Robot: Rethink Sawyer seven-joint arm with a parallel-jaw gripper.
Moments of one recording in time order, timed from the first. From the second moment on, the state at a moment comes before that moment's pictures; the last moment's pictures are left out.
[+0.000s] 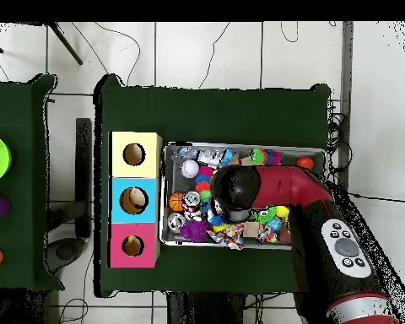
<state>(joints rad) -0.54 -0.64 0.32 1.63 -0.45 0.99 1.57</state>
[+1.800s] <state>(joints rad) -0.49 -0.70 0.30 1.54 -0.45 1.10 1.57</state>
